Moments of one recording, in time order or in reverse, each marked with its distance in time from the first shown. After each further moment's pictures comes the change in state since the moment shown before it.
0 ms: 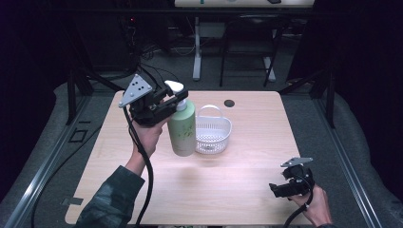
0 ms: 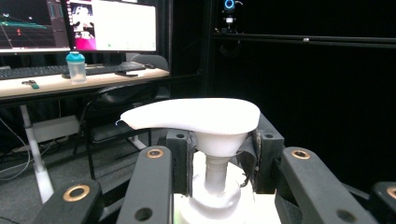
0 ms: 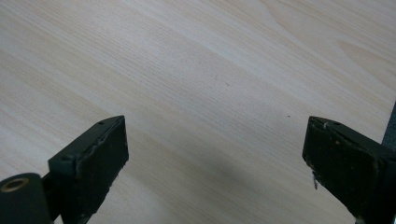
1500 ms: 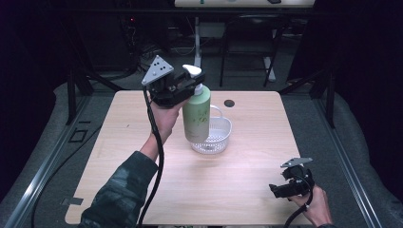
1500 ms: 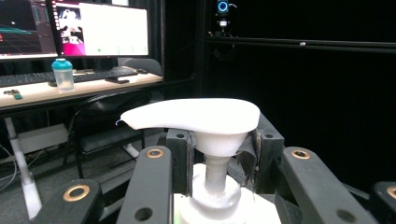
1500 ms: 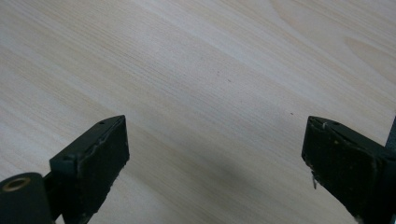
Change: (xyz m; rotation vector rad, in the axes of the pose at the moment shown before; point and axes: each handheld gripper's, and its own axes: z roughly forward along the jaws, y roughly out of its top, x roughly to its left) left arm -0.001 0.021 0.055 -0.006 -0.029 0.007; right arm -0.001 -0.001 0.002 0.011 0.004 -0.009
